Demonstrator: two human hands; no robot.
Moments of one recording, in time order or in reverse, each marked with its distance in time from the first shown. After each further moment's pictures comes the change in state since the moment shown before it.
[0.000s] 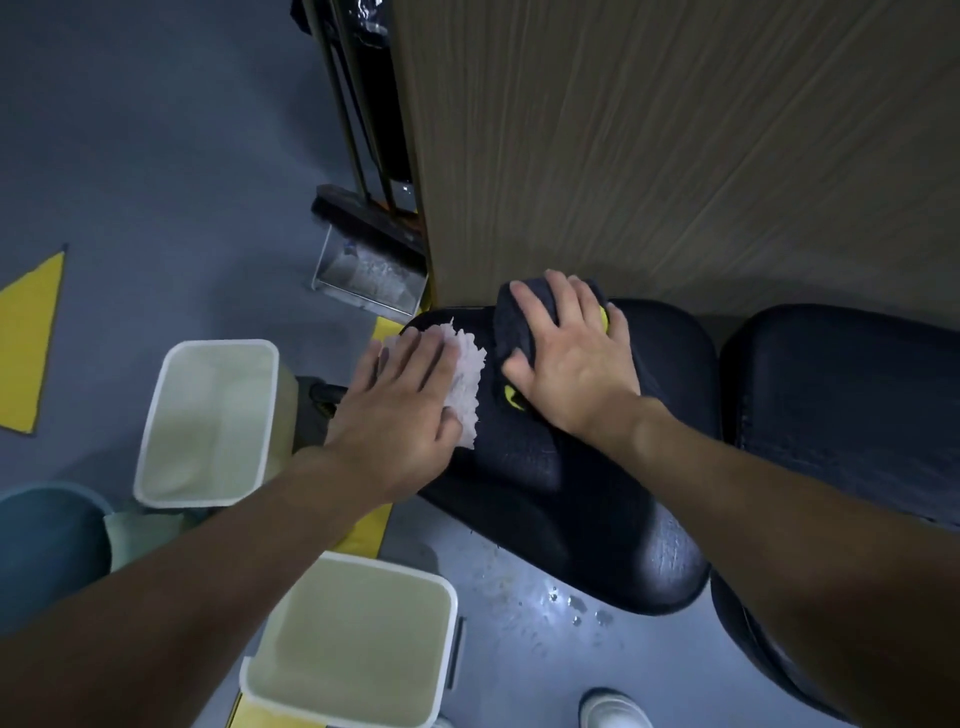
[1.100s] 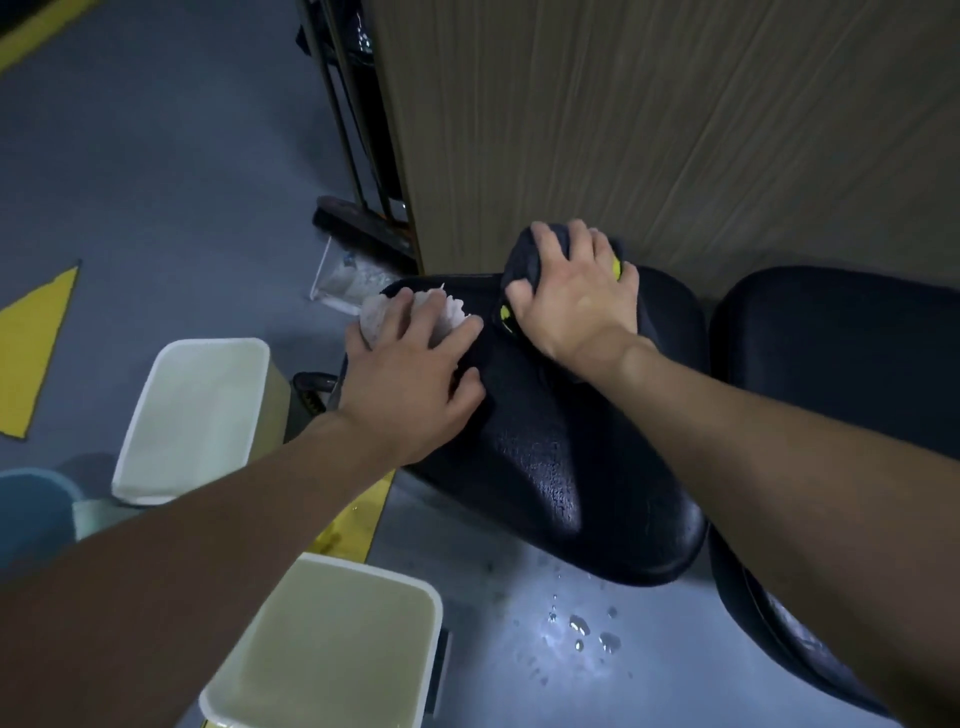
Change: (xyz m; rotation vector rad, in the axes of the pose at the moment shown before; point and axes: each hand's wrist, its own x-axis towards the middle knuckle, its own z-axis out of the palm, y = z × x) left_hand 0.010 0.039 0.027 0.022 0.242 -0.080; right_hand 0.012 0.019 0.001 0.071 0.118 0.170
